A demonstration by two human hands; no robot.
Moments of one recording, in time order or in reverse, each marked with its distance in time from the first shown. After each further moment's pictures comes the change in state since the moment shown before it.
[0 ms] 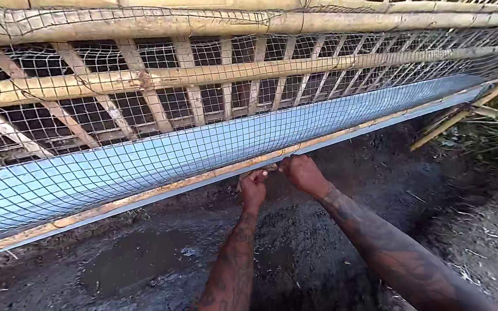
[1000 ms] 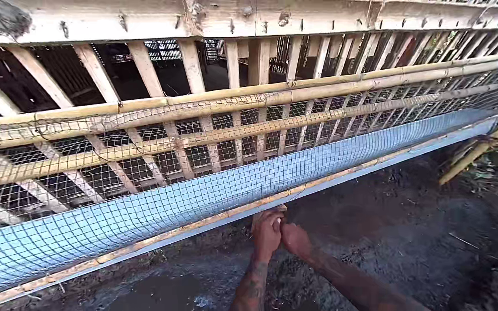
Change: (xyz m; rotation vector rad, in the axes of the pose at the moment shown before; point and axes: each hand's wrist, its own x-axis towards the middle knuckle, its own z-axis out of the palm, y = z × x) left_hand -0.013 0.001 -0.010 0.342 -0.103 0.278; right_hand -0.009 -0.034 0.085 0.039 -0.292 0.236
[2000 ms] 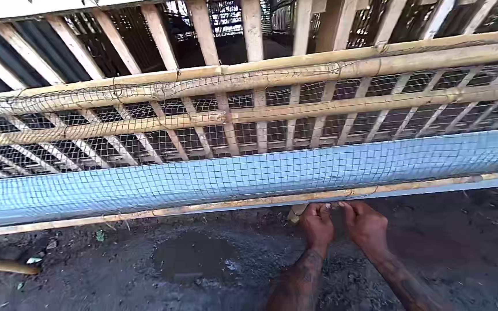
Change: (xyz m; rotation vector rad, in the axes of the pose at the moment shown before) left_hand 0.013 0.008 0.052 -0.371 0.518 -0.150; right_hand 0.018 0.039 -0.013 0.391 0.940 -0.337
